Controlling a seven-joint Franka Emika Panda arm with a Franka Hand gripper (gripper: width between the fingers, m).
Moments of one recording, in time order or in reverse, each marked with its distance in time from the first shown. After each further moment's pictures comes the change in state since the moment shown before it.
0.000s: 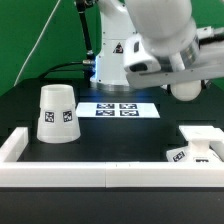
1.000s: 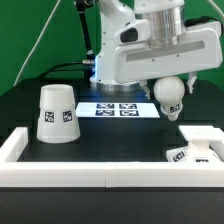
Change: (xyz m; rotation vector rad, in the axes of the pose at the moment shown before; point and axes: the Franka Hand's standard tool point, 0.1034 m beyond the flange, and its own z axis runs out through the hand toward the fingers) arm 0.020 0.033 -0.023 -0.145 0.719 -0.216
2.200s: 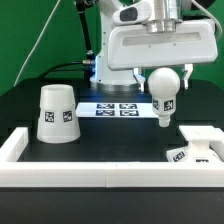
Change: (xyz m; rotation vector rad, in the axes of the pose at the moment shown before) arm 0.035 -0.001 -0.030 -0.072 0.293 -0.173
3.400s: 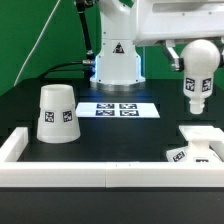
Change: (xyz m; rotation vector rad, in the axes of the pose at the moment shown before) arm 0.100 -0.034 -0.019 0.030 0.092 -0.216
